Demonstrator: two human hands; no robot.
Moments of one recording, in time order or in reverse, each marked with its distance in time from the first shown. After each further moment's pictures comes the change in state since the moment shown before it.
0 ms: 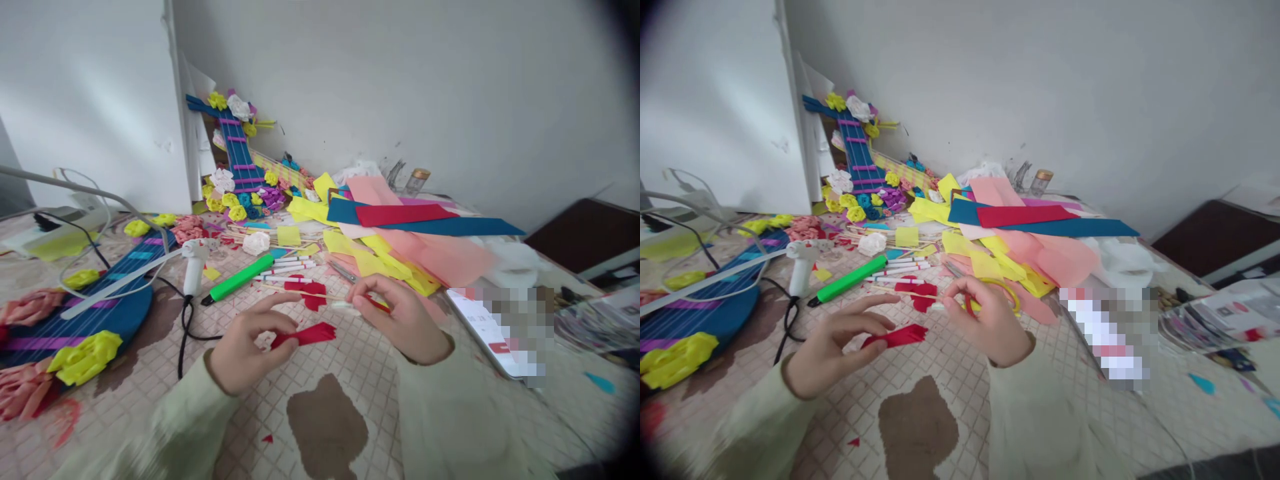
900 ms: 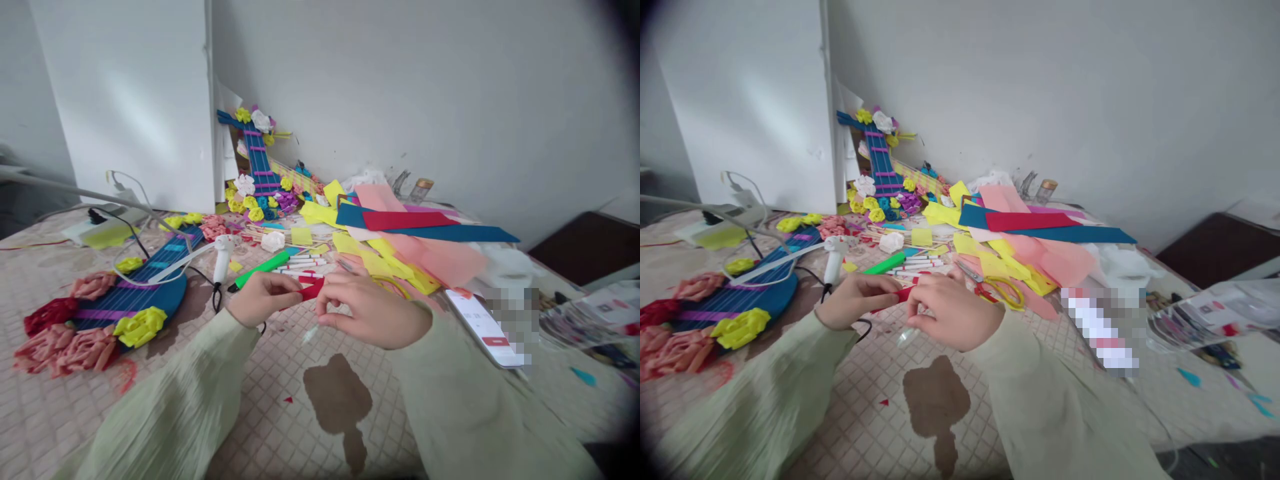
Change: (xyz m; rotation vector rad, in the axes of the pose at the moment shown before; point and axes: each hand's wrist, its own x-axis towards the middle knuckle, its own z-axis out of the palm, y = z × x) left_hand 0.017 0.004 -0.030 -0.376 0.005 -0.367; right_hand 0.019 -0.081 0.017 -0.431 -0.483 -0.244
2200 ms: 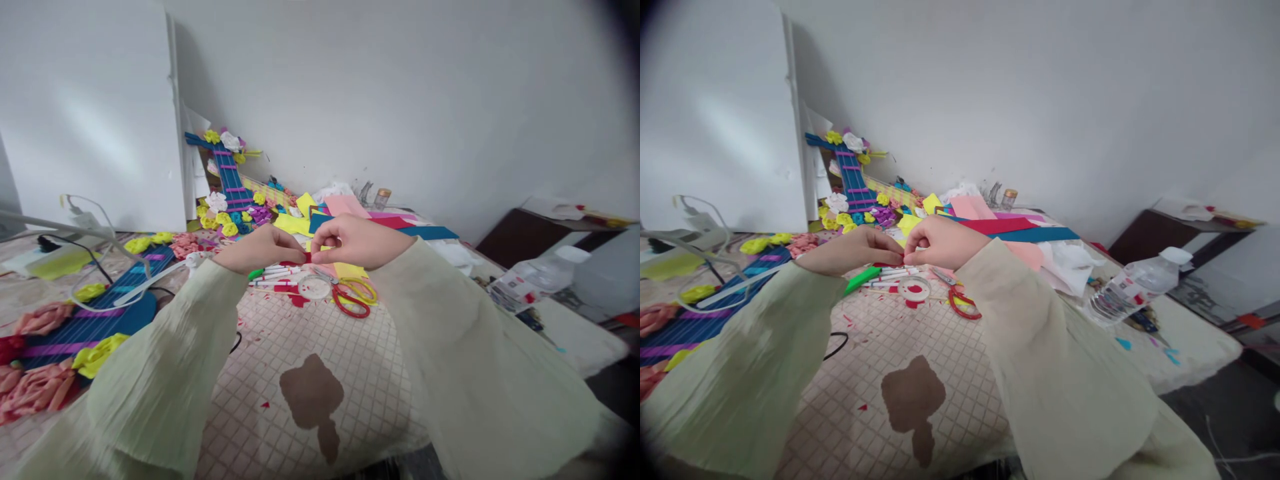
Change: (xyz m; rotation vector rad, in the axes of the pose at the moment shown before) left_hand 0.056 0.082 0.001 0.469 -0.305 0.162; right_hand 0.007 0.020 -0.083 0.037 0.038 0.099
